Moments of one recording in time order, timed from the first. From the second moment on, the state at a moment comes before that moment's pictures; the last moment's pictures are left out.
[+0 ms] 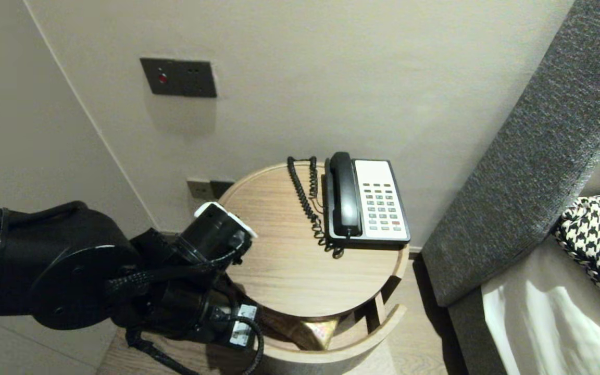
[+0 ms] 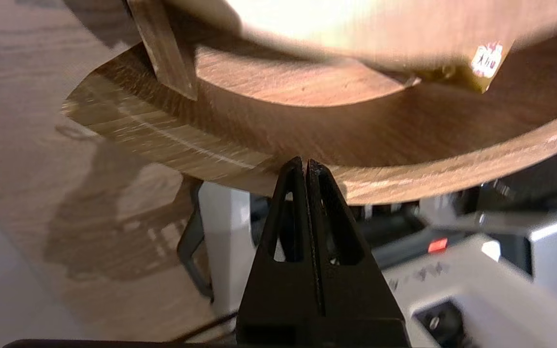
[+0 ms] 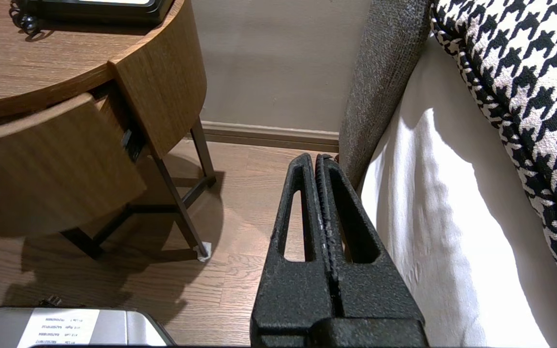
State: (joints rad) left arm -0.81 1.72 -1.03 0.37 0.04 -0.46; right arm 0.00 0.00 -0.02 0.06 0.01 -0.02
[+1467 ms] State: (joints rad) left arm -0.81 1.75 -0.95 0.22 0.08 -0.46; right arm 0.00 0.00 -0.02 0.06 0.01 -0.02
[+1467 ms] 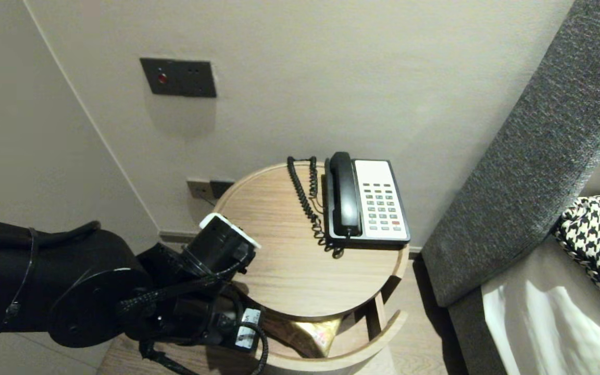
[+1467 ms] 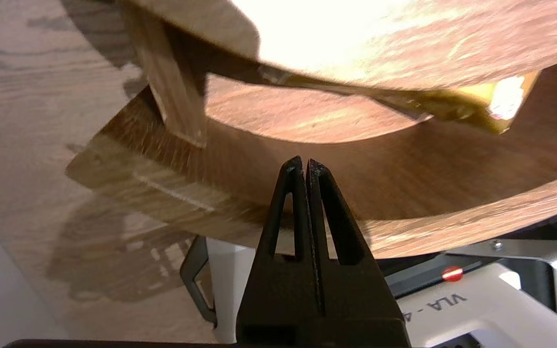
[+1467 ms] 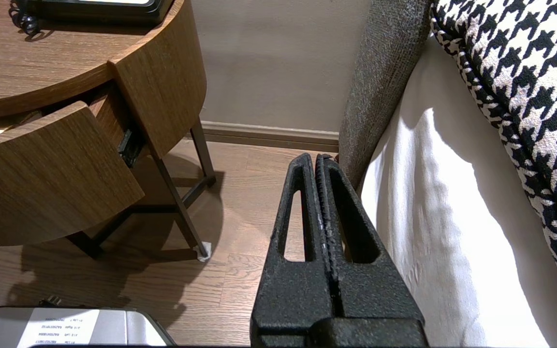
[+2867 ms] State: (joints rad) left arm -1.08 1.63 -0.69 0.23 0.11 -0.50; right arm 0.00 0.00 -0.02 0.06 0.01 -0.02
